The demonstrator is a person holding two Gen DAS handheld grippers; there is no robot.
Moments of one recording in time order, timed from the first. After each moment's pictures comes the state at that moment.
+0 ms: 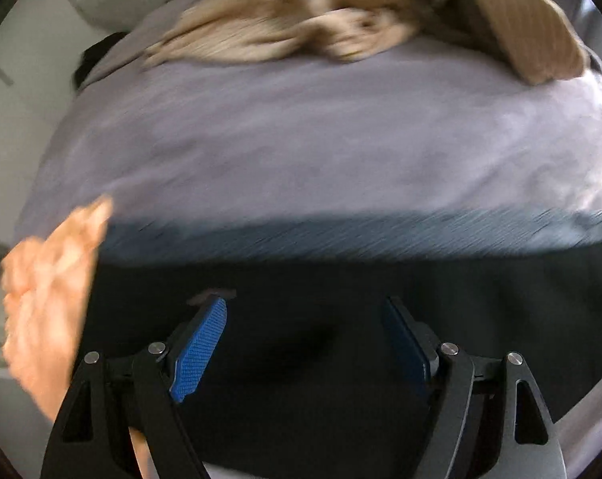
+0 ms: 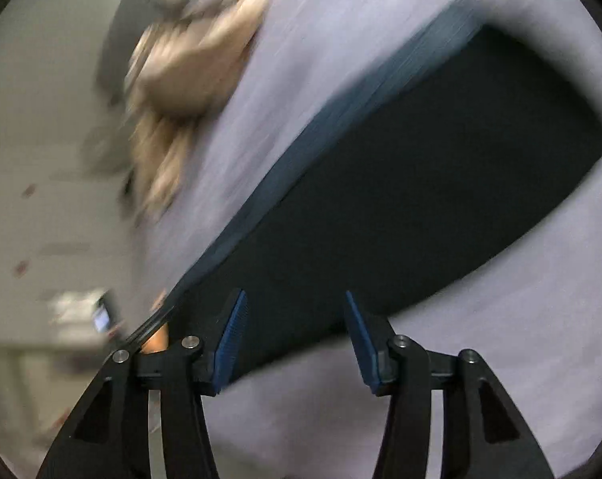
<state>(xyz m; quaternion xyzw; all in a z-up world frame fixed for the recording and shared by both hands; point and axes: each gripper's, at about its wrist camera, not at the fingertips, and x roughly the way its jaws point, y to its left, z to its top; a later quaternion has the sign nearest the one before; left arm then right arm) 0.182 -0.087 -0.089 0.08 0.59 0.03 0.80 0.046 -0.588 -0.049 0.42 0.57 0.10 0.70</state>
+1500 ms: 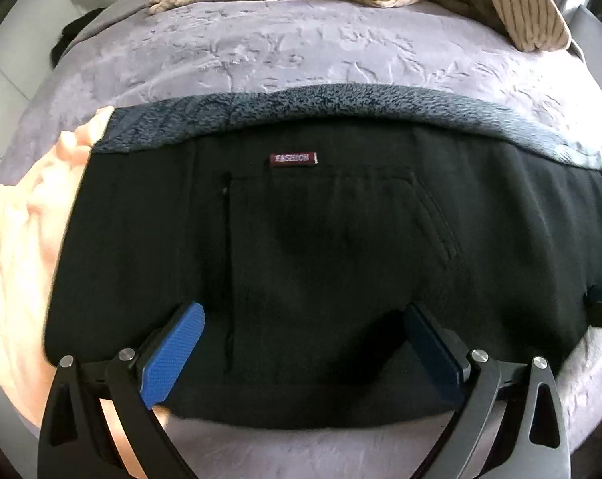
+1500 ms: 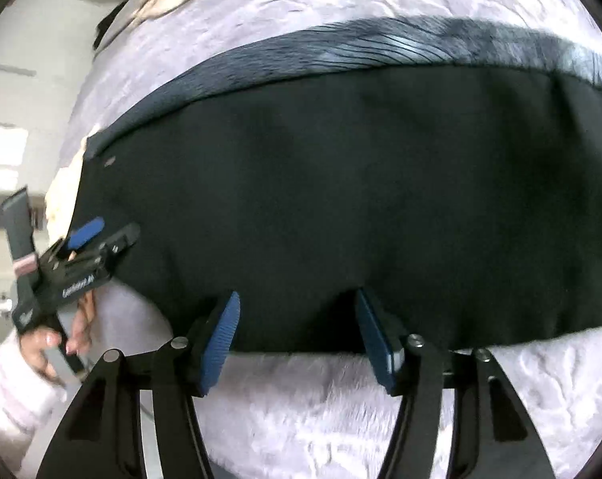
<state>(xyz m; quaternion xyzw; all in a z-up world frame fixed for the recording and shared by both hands) 0.126 -0.022 -0.129 0.05 0.61 -0.04 0.79 0.082 -0.340 -0.092 0.13 0.69 0.14 0.69</state>
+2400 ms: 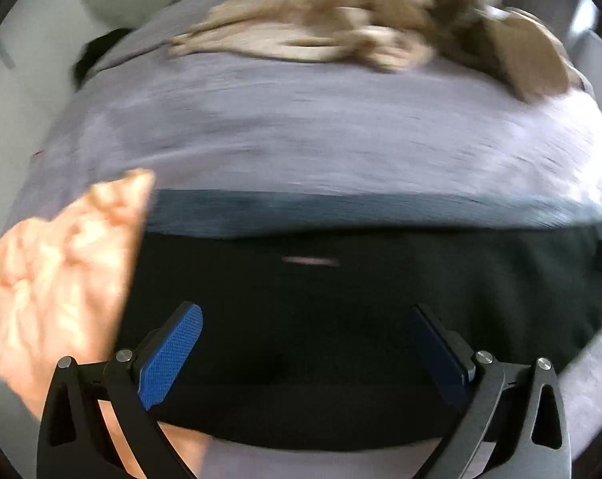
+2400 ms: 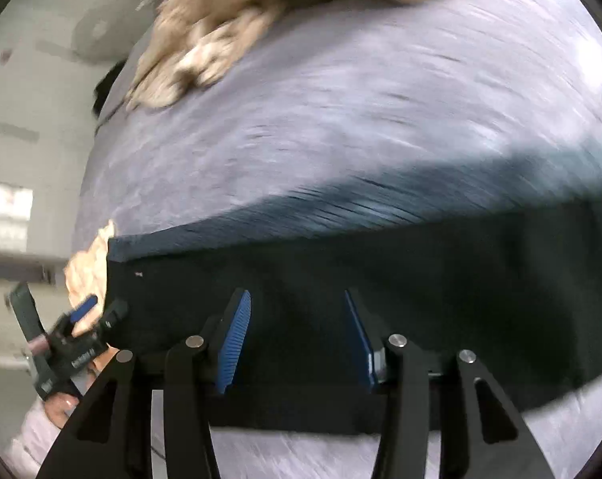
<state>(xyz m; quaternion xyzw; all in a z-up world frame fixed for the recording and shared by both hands) 0.154 -0.040 -0.081 0.04 0.57 -0.04 0.82 0.143 -0.394 -0.050 0.23 0.62 0.08 0.74</state>
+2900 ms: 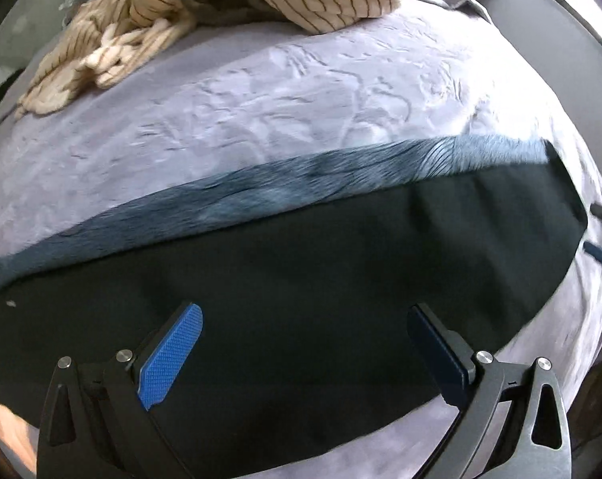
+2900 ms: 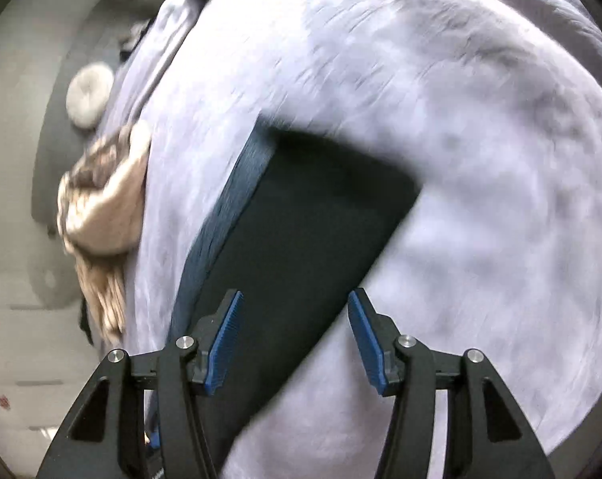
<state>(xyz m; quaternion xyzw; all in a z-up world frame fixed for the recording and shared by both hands) 0.144 -0.319 -0.097 0.05 0.59 -0.15 0.79 0.013 -0.717 -0.043 0.48 0.46 -0.16 0.73</state>
